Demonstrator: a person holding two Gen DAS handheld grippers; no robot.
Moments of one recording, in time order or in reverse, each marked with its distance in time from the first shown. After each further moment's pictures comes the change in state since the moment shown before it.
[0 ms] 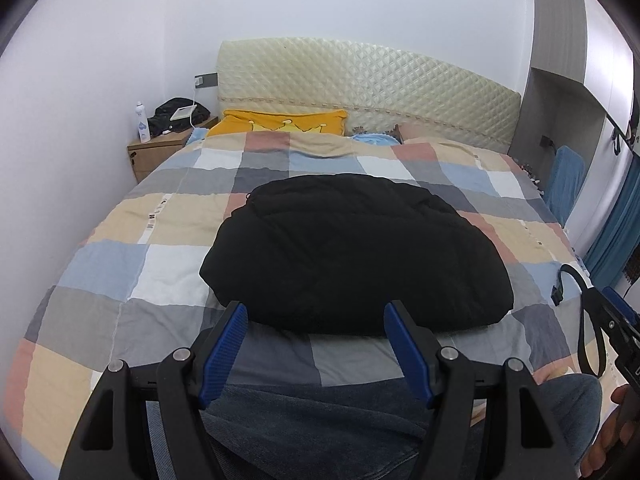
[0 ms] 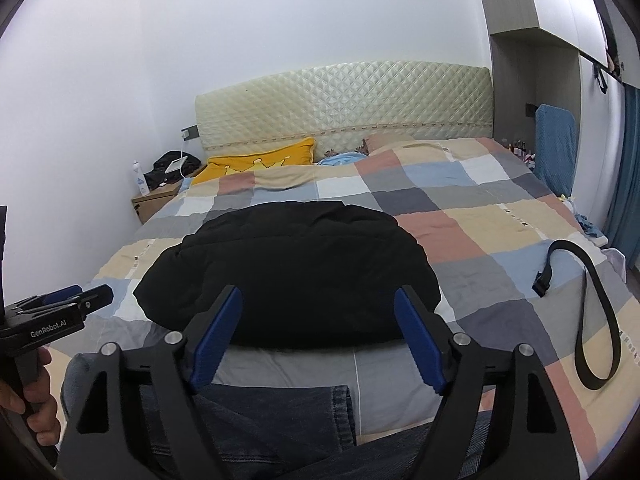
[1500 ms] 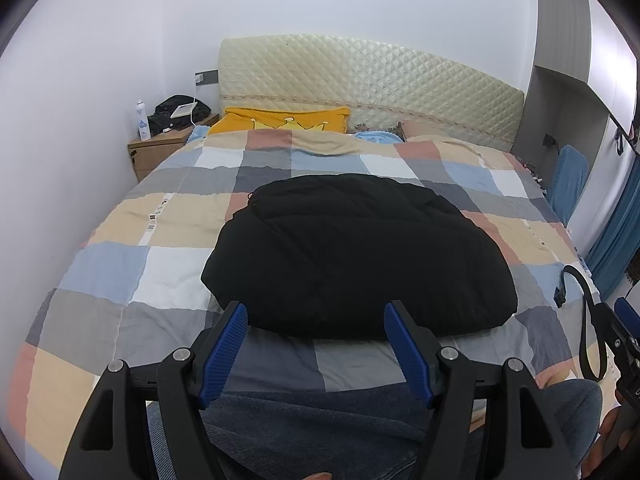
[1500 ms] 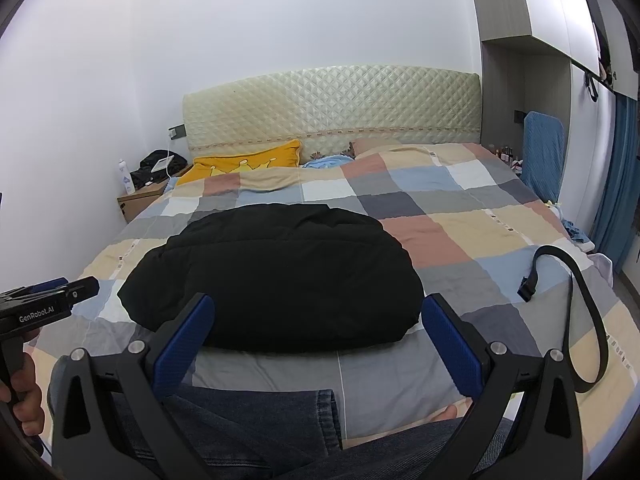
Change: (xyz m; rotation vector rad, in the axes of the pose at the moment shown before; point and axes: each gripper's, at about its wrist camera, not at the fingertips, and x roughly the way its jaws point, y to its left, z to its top) left arm 0.006 0.001 0.008 0.002 0.012 0.009; right arm 0.004 -0.002 0.004 -0.010 -0.005 -0.059
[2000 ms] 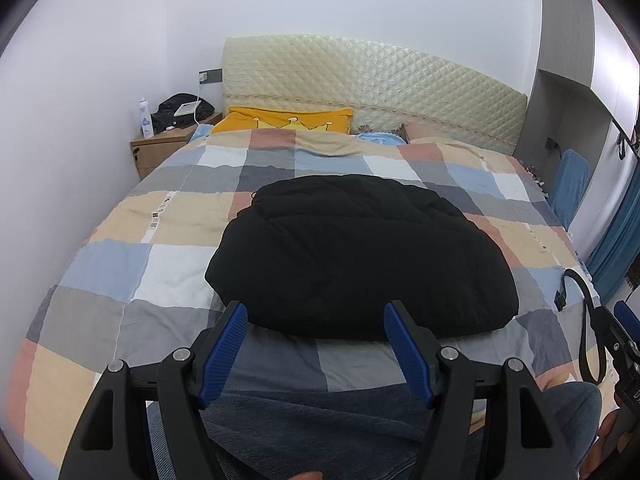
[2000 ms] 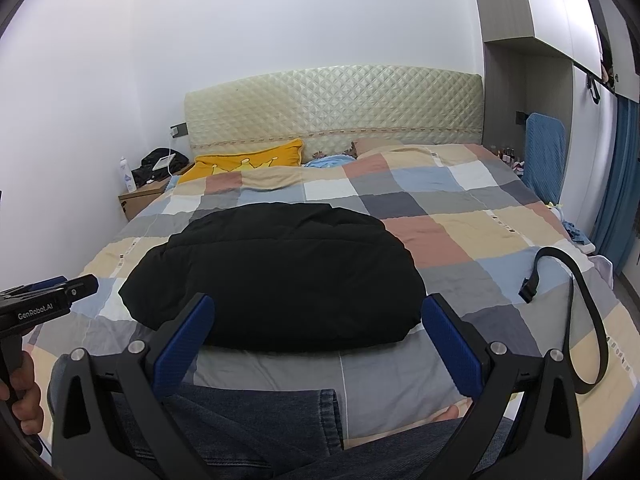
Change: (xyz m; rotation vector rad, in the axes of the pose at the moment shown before) left arm -0.001 0.004 0.001 -0.018 -0.002 -0.003; right arm 0.000 0.002 -0.001 -0.002 0.000 0.002
